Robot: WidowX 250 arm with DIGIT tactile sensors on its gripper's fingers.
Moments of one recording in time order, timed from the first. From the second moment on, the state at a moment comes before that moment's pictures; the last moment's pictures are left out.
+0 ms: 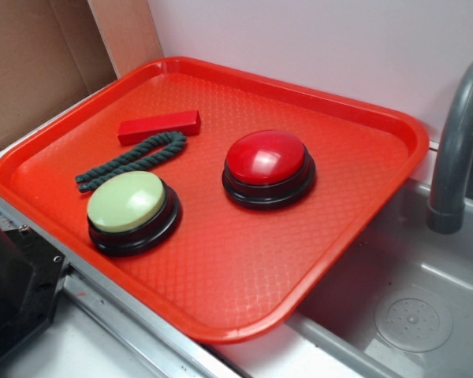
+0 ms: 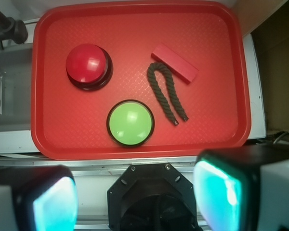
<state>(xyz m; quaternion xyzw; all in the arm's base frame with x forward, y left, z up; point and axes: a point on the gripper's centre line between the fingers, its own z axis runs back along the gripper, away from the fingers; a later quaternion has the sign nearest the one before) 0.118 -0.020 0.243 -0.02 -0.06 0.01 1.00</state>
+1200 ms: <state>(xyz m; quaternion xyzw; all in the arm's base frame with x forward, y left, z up) 0.178 -0.010 0.083 0.02 0.04 -0.06 1.00</state>
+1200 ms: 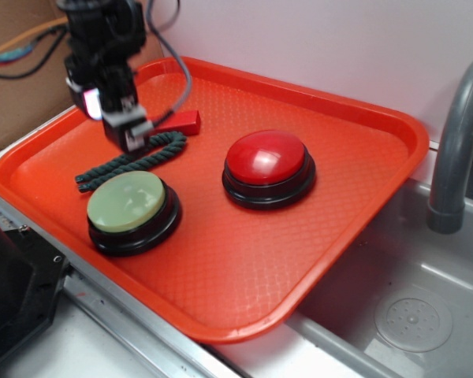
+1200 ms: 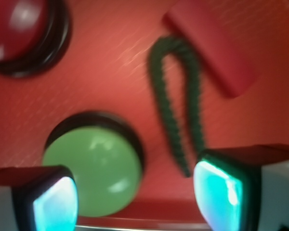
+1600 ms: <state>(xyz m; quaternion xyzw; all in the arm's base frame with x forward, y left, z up) 0.146 -0.015 0.062 0.03 0.04 -0.05 1.00</state>
